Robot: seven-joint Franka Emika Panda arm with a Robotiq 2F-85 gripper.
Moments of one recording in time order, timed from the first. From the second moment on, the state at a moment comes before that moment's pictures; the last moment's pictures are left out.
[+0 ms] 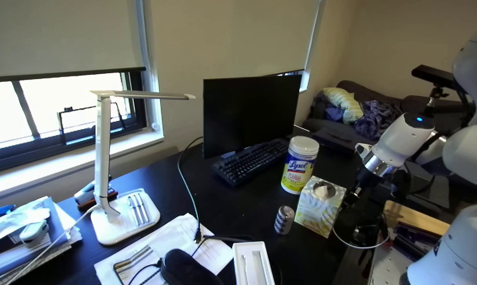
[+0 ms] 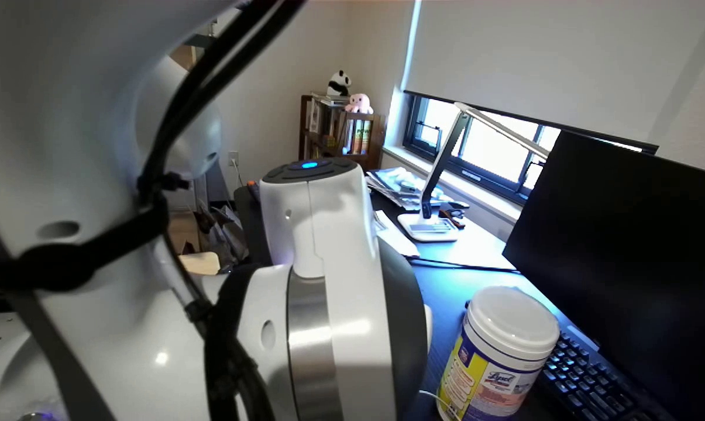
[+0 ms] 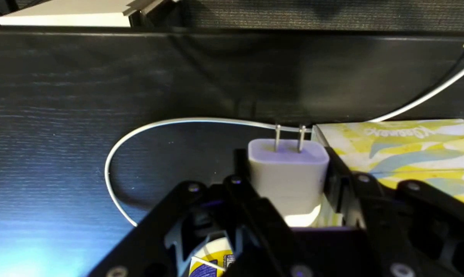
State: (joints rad) arm -1.83 0.31 0.80 -2.77 -2.29 3.13 1.26
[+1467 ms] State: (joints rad) arm -1.38 0.37 0.82 -2.77 -1.97 3.04 1.62
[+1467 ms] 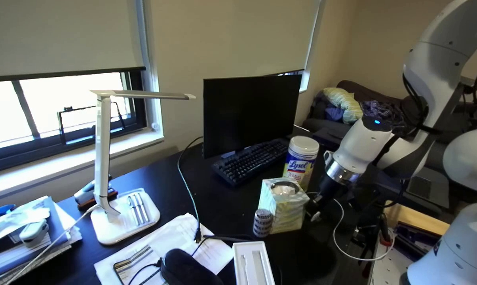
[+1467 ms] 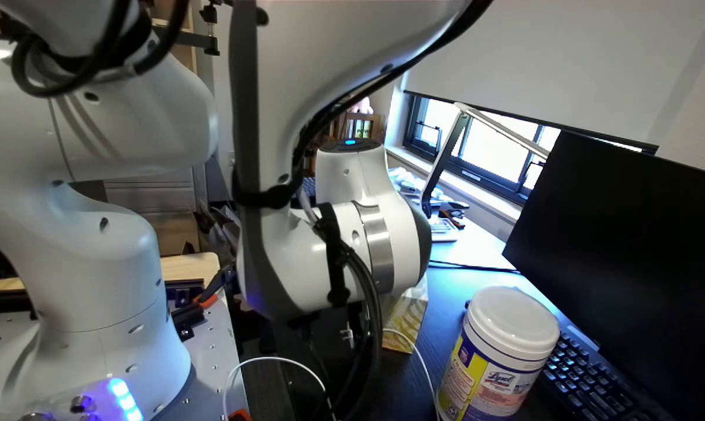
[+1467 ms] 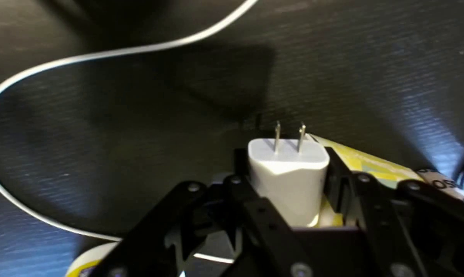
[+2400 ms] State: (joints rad) arm -1.36 0.32 0.96 -2.73 -1.86 3.05 1.73
